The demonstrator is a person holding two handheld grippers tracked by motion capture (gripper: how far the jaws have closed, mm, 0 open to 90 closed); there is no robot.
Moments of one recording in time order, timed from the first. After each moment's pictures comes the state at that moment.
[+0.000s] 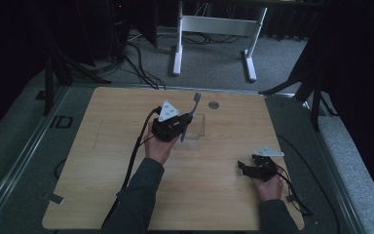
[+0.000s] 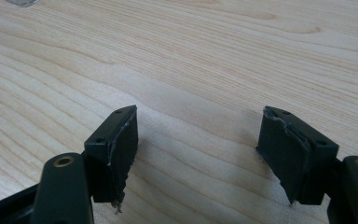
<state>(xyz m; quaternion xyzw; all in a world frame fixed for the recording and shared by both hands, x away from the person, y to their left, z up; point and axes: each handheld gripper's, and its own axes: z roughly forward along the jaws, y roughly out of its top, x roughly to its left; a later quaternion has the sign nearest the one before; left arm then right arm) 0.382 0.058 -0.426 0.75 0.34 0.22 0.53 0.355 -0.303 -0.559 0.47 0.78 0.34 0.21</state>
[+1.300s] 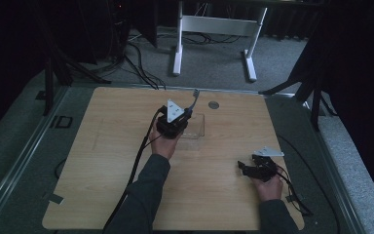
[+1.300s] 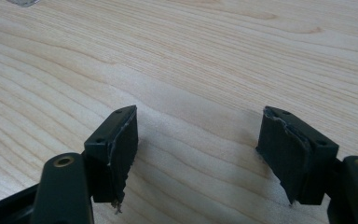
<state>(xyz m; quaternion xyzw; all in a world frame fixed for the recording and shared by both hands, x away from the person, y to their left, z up) 0.402 0.044 -0.446 0.73 0.36 0.29 0.51 0.355 -0.303 -0.559 0.47 0.78 0.34 0.21</state>
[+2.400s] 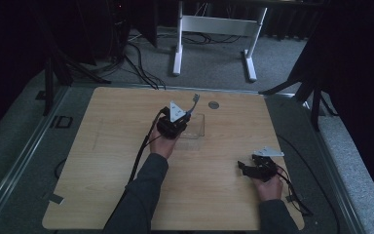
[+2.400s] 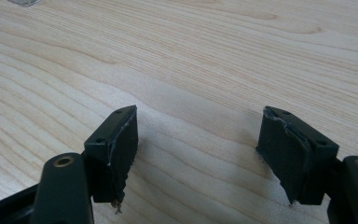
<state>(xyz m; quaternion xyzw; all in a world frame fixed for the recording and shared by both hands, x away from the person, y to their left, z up) 0.413 0.044 -0.461 0.76 0.36 0.29 0.46 0.355 -0.303 -0.559 0.47 0.79 0.34 0.21</state>
